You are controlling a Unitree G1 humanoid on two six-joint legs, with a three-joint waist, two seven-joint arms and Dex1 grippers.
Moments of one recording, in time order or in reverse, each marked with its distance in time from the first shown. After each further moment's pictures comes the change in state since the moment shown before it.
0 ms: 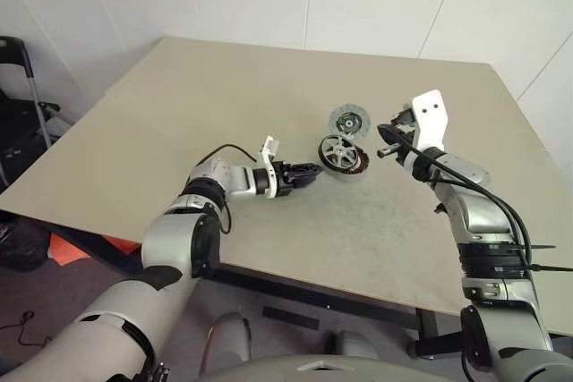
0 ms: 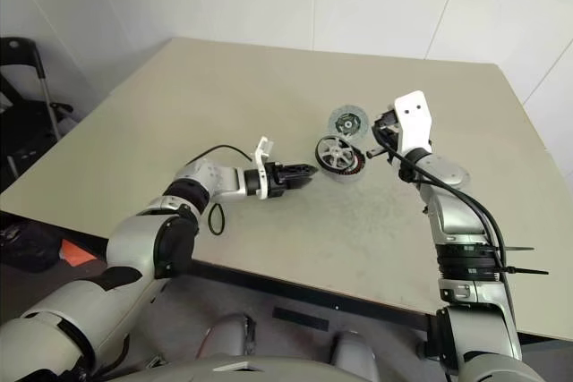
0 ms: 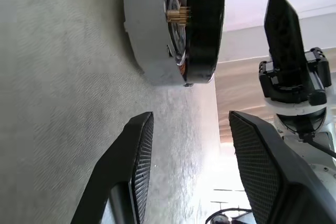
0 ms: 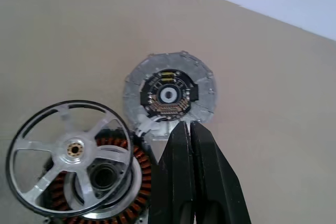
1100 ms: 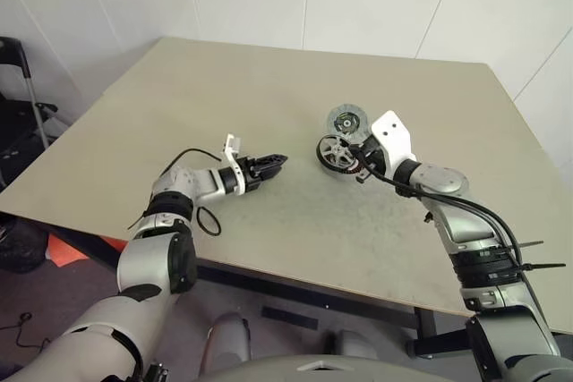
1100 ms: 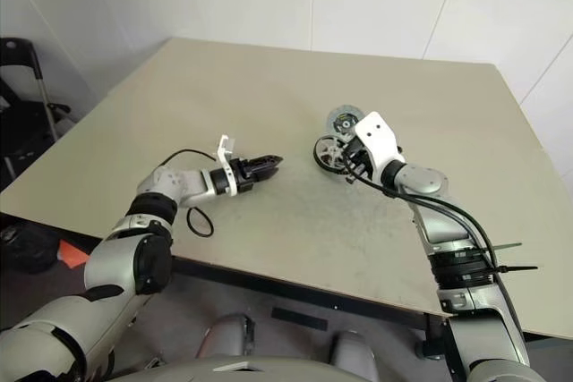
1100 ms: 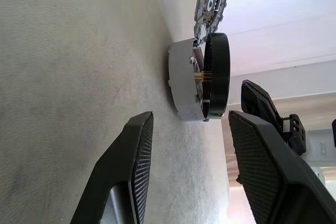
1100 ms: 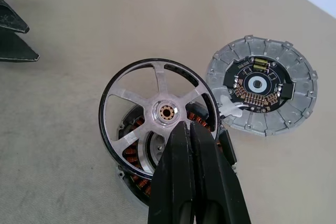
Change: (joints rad) left arm 0.151 0.094 0.074 -0.216 -0.101 0.033 0.086; right arm 0.025 -0.040 0.138 0.022 -0.088 -0.068 0.129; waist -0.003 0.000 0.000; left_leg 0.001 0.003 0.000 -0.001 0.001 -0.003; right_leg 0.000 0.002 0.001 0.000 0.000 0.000
